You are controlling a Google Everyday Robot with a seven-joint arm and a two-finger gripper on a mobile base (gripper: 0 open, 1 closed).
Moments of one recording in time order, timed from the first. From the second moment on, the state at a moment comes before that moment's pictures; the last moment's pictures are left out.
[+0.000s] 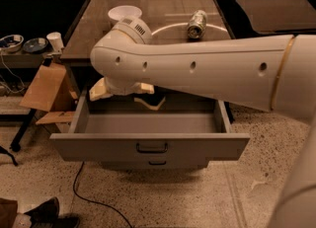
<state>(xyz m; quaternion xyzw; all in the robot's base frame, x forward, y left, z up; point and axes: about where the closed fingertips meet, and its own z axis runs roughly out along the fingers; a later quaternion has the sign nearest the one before) 0.615 0.099 0.767 -0.10 0.97 0.06 0.24</state>
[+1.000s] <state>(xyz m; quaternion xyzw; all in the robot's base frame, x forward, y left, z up) 0.645 0.111 0.732 -0.04 0.97 0.04 0.26</state>
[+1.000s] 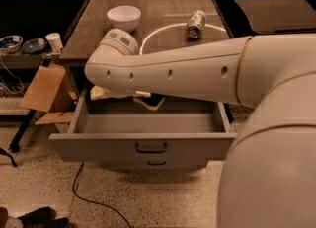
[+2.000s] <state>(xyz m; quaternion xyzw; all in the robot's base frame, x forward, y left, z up) 0.693 0.081 0.668 -0.04 0.97 0.02 0.25</state>
